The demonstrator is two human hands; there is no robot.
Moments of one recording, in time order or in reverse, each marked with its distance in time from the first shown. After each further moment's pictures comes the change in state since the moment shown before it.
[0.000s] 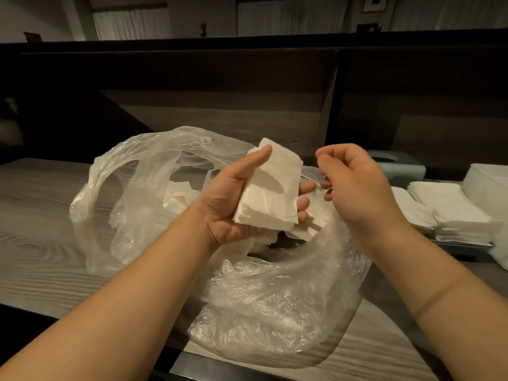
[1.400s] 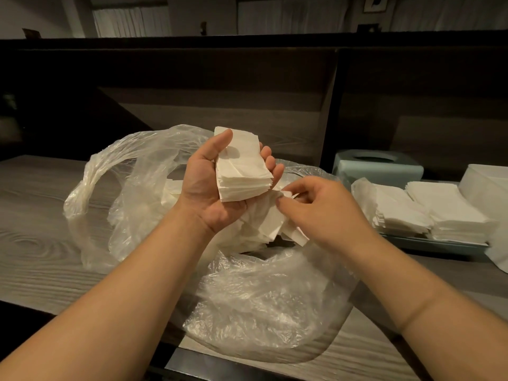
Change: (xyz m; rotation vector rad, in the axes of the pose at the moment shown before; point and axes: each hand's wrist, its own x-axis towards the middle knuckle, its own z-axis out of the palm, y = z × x) left_hand -0.001 0.015 -0.008 -0.270 0.163 0.271; right_hand -0.007 0.020 0.019 -0.414 -0.208 -0.059
